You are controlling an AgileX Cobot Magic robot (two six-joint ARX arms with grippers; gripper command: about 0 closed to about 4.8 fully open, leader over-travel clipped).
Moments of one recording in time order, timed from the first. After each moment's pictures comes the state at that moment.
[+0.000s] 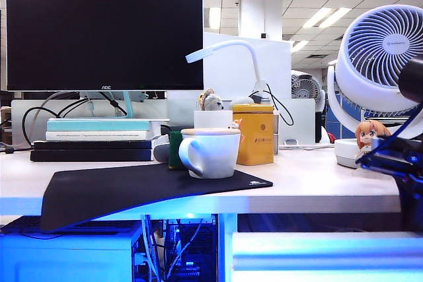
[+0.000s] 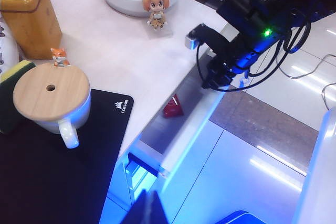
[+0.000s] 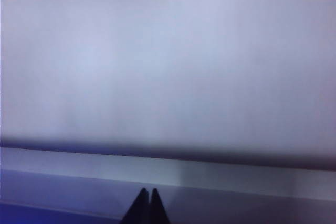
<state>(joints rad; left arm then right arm) -0.46 1.10 1.19 -0.68 0.51 0.26 0.07 1.70 0.75 -0.23 -0.20 0.16</state>
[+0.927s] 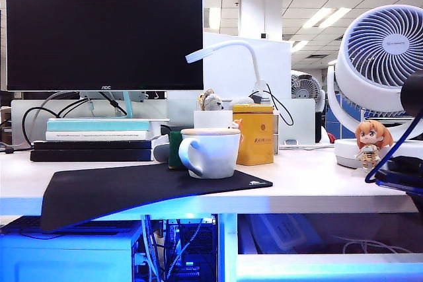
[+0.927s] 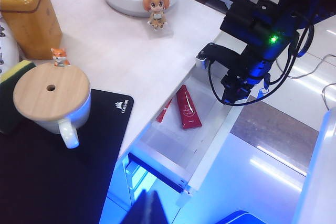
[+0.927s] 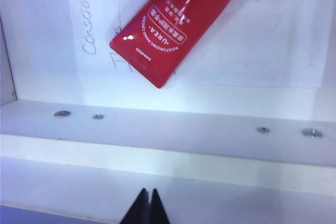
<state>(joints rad) -0.46 1.10 1.19 -0.68 0.51 0.26 0.09 1.70 0.75 -0.45 -0.20 0.13</state>
